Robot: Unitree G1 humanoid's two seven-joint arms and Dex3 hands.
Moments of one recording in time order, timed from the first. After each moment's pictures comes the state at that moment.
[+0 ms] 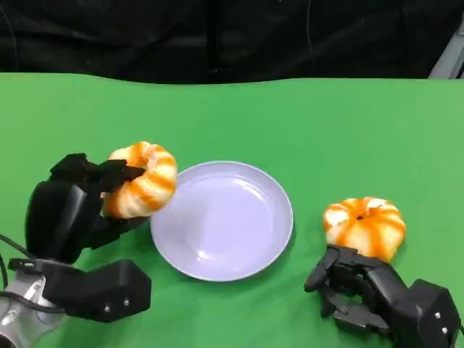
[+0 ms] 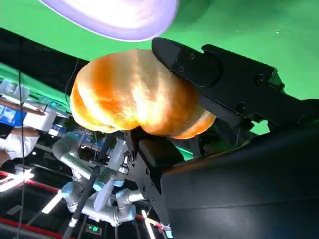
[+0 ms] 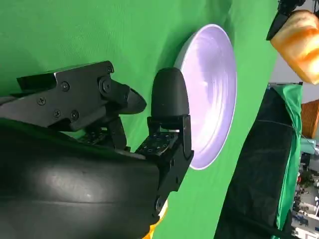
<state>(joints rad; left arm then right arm) -0.49 0.36 -0.40 1.00 0.66 -0.69 0.86 -0.22 -0.01 0.06 0.95 -0.05 -0.78 0.26</state>
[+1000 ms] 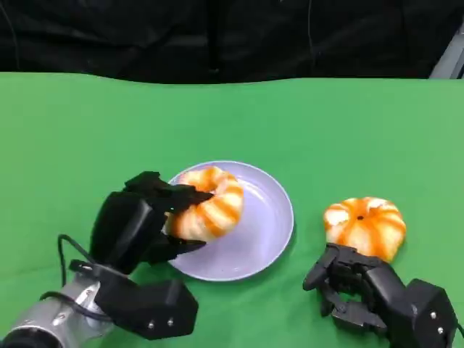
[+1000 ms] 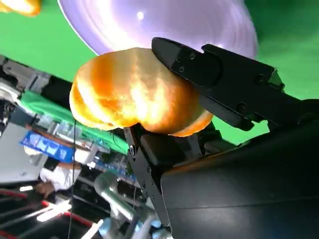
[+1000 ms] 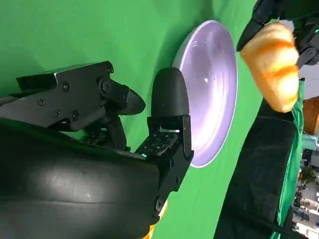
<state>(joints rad) -0.53 0.23 -0.47 1.05 0.71 -0.74 0.77 -0.21 -0.01 0.08 0.92 -0.06 -0.75 0.22</state>
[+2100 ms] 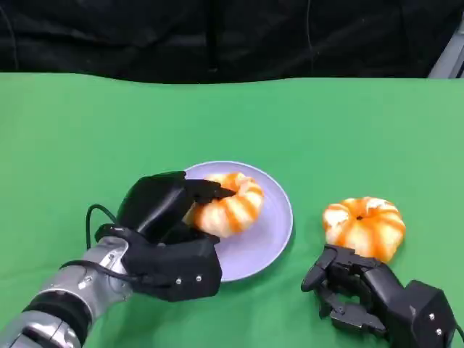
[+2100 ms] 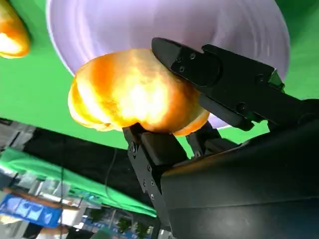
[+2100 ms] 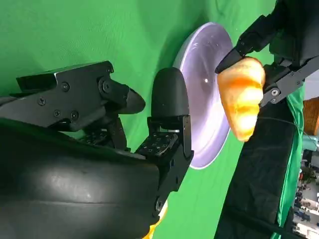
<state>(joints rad) -0.68 0.15 -0.48 1.20 0.68 -0.63 0.49 -0.20 0.00 0.09 0.89 -0.05 -0.74 0.21</state>
